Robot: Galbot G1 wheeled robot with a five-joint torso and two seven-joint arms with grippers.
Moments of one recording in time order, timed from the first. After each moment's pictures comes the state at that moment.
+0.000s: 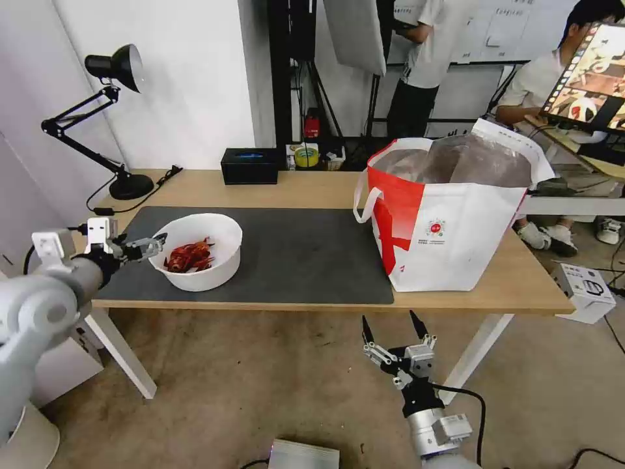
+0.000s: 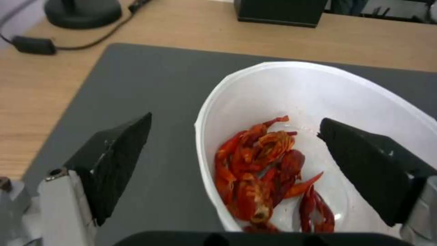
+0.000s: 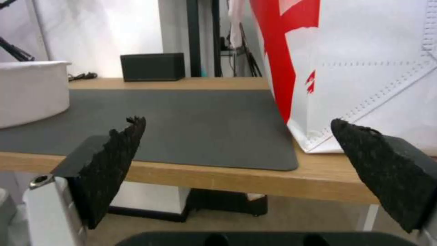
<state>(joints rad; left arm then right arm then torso) 1.00 -0.65 -0.58 -1.84 -1.16 0.64 -0.23 -1.67 1.38 0.33 2.05 0.07 0.25 0.08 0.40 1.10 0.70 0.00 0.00</state>
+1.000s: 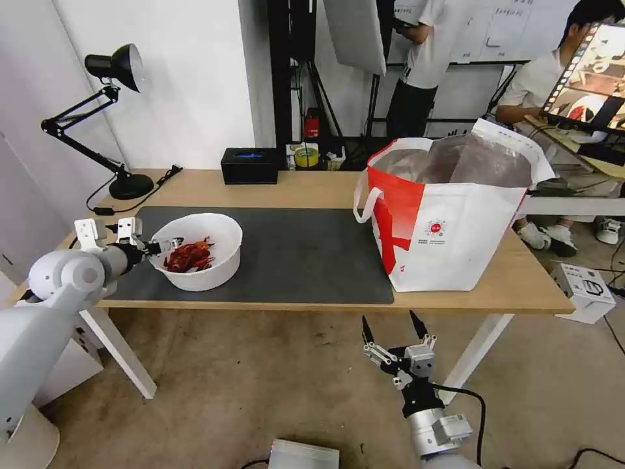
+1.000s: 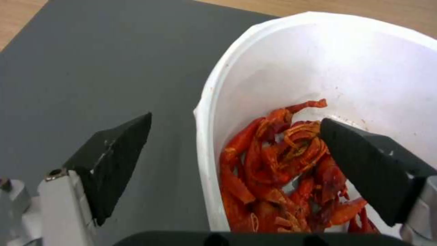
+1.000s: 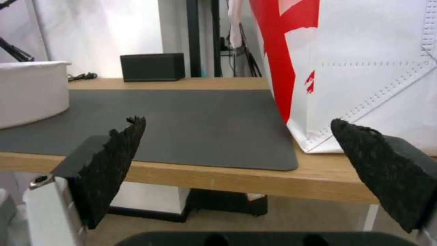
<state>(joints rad) 0.78 -0.71 -0.35 -1.58 -1.13 0.64 -0.16 -1.67 1.38 0.33 2.05 0.07 0.25 0.08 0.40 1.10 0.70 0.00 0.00</state>
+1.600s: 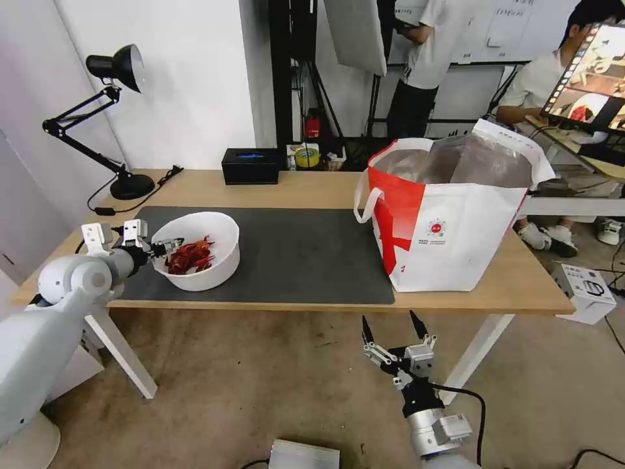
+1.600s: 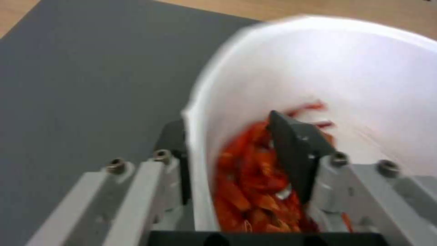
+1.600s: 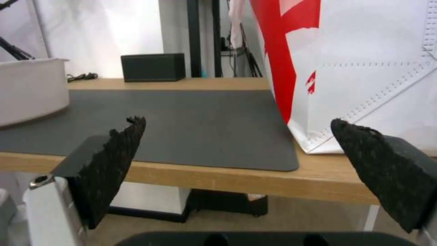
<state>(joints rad) 0.78 -0.74 -0.35 -1.57 -1.09 0.63 -0.13 -1.67 1.38 0.33 2.05 0.07 0.25 0.08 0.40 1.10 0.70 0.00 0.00</state>
